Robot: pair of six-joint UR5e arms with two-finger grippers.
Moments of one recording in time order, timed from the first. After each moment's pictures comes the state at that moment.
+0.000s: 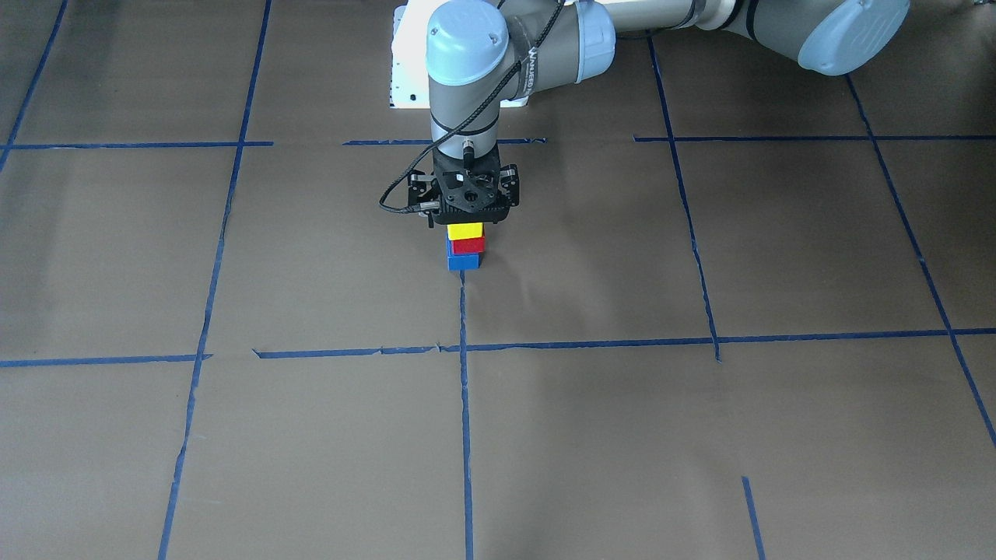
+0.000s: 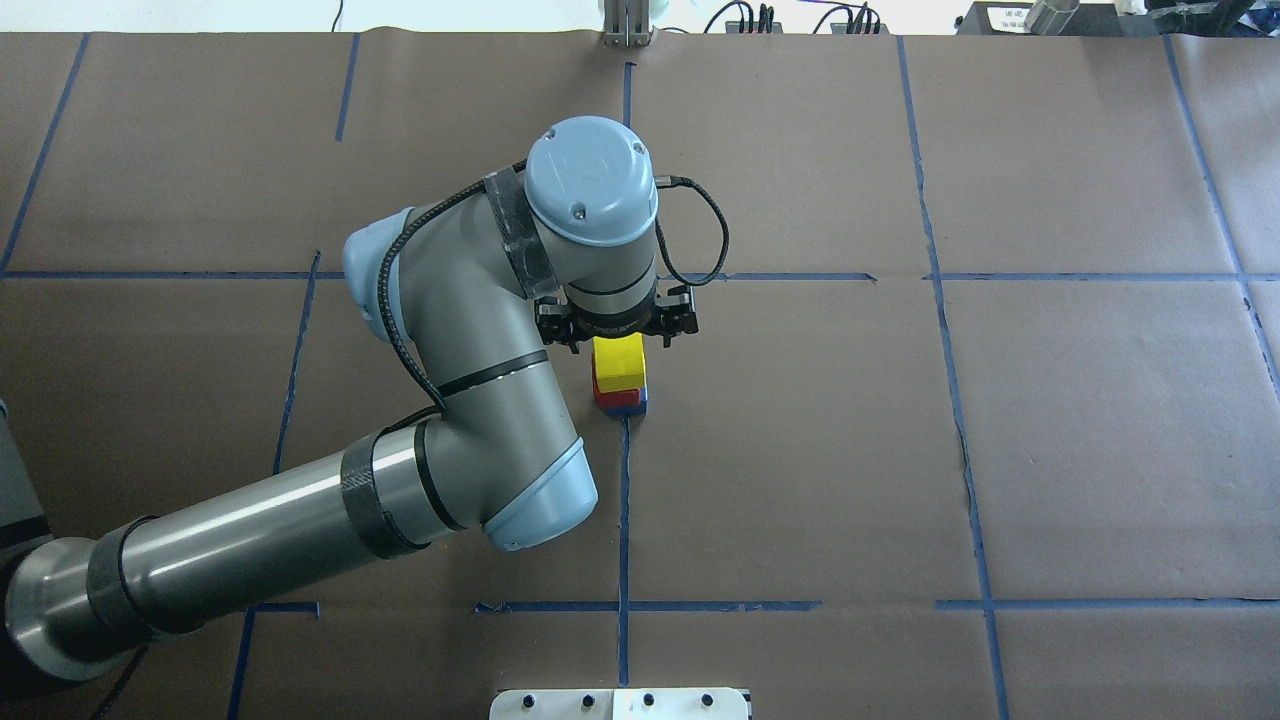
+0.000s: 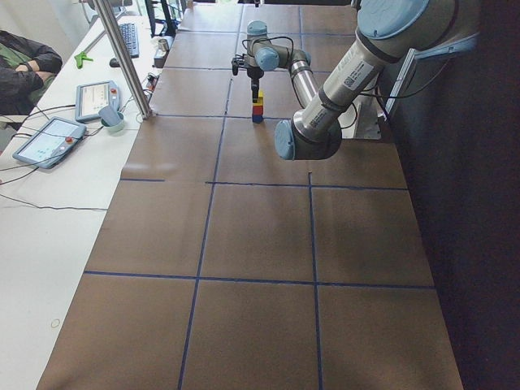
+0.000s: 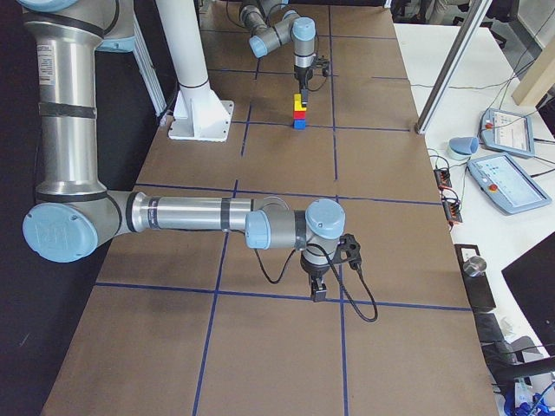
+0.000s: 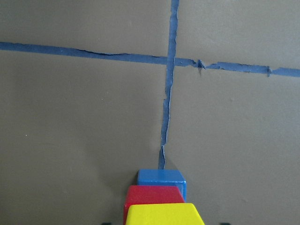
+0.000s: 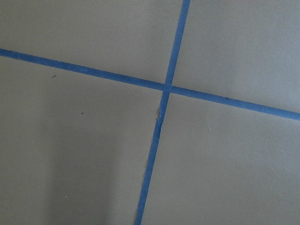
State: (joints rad) left arm -0.55 -2.50 -1.57 -1.45 -1.89 -1.25; right arm 1.50 -1.61 1.62 -1.52 2.30 -0.12
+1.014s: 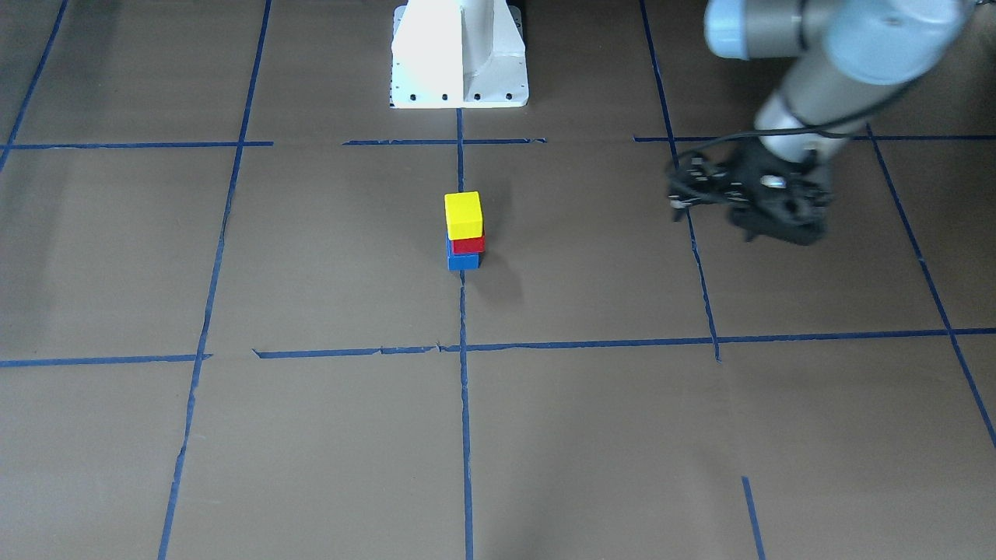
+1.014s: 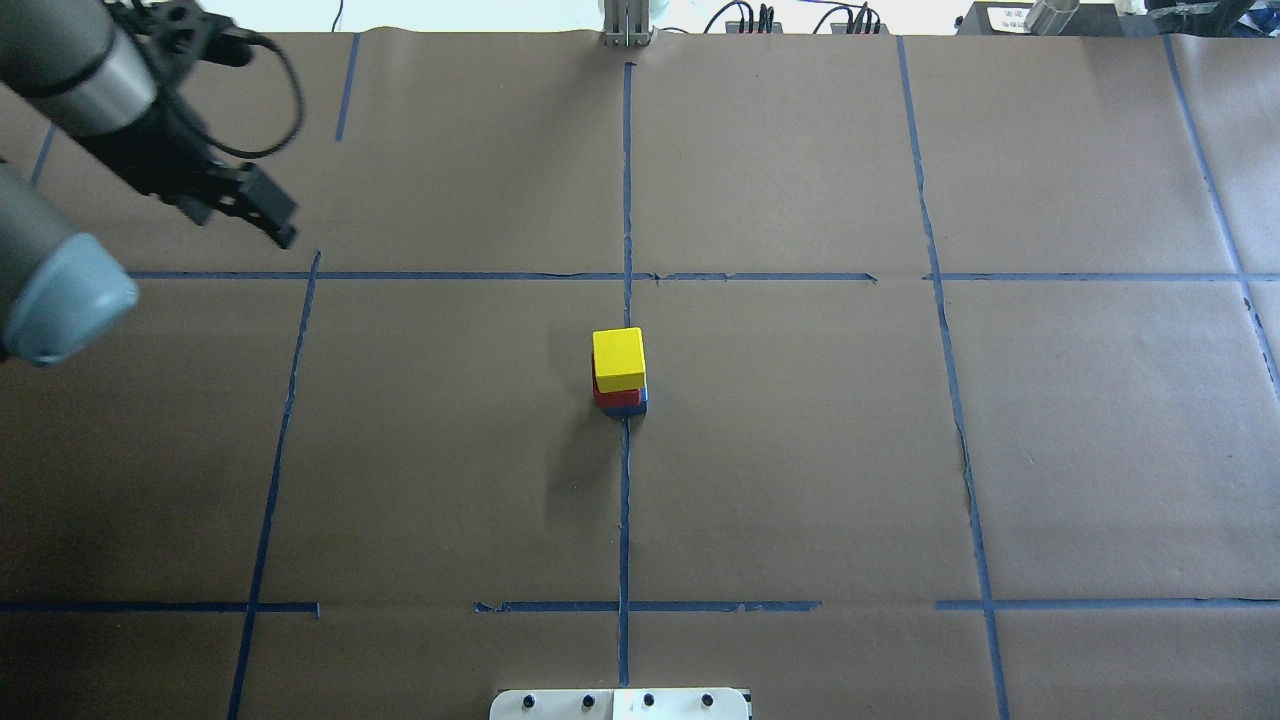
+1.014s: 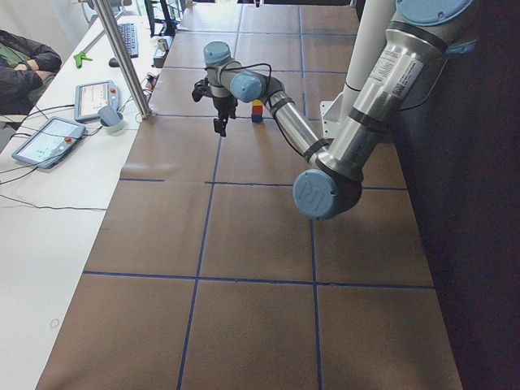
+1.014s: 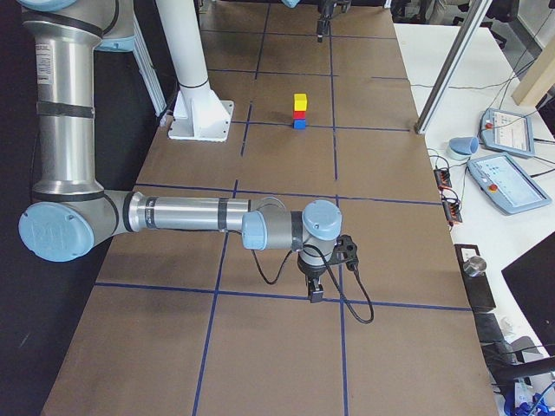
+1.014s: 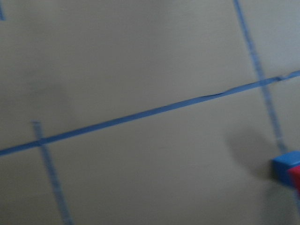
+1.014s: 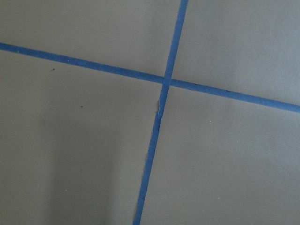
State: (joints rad) left arm -1.09 -1.93 -1.90 -1.39 -2.31 -0.35; right arm 1.51 -1.62 1.63 -1.52 2.31 -0.12
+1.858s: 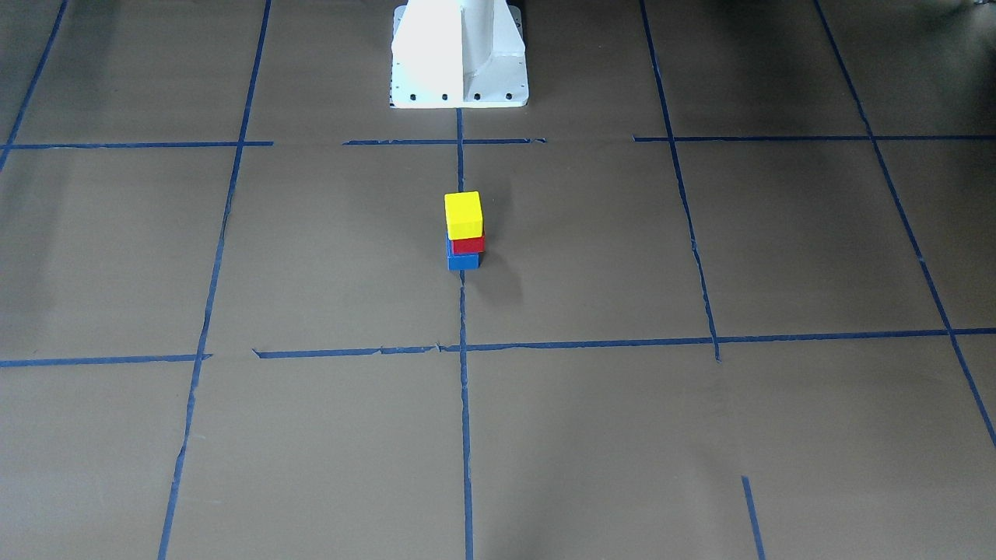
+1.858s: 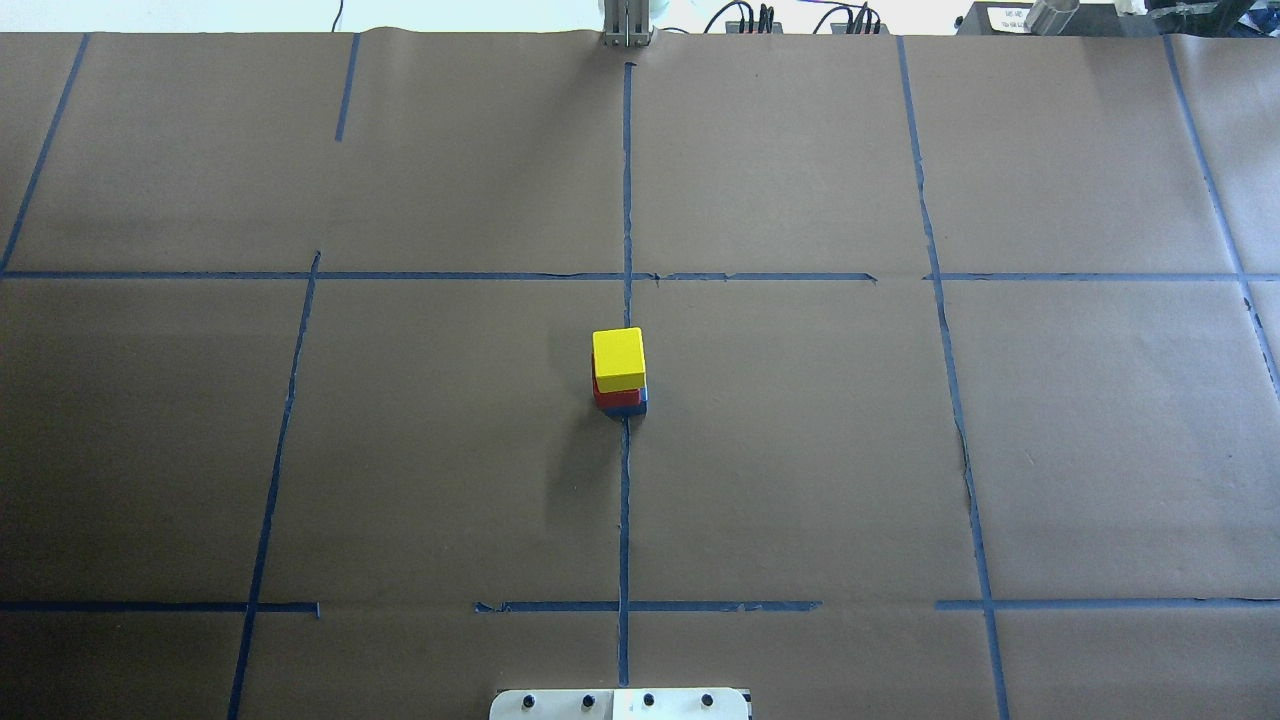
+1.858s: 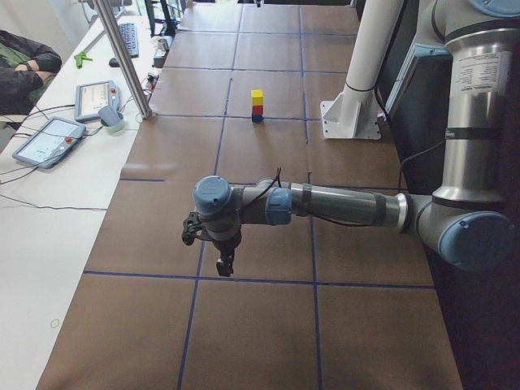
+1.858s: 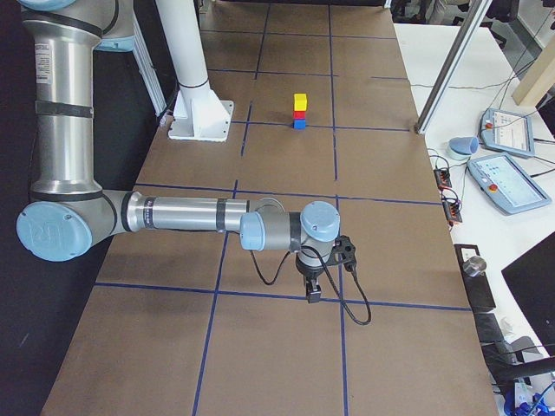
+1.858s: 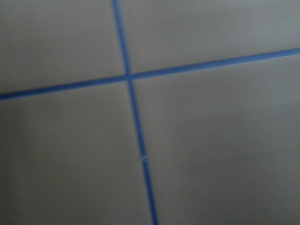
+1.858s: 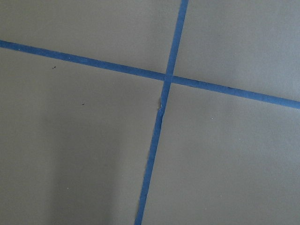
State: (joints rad) left arm -1.54 -1.51 -1.69 -1.46 -2.36 0.12; right arm 1.51 -1.63 1.63 -1.52 2.31 -0.12
